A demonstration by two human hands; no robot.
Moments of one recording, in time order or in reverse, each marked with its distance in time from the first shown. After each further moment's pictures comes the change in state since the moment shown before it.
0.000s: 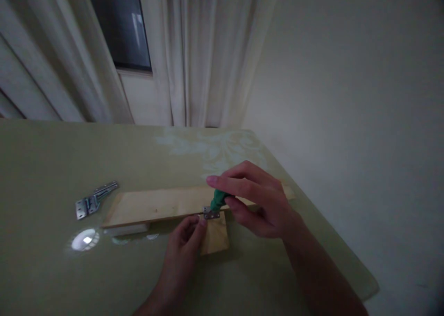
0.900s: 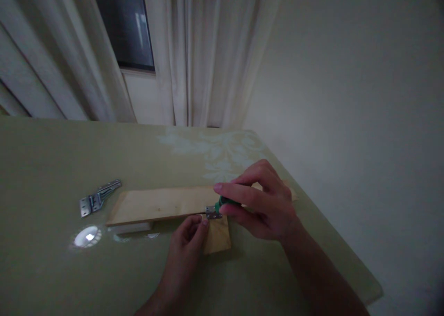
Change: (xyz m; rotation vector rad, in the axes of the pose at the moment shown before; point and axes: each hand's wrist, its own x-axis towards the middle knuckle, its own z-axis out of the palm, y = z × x) left_hand 0.001 -0.005 -0.001 -0.012 -0.016 0.022; right_hand -0.001 -0.002 0.002 -0.202 0.119 -0.105
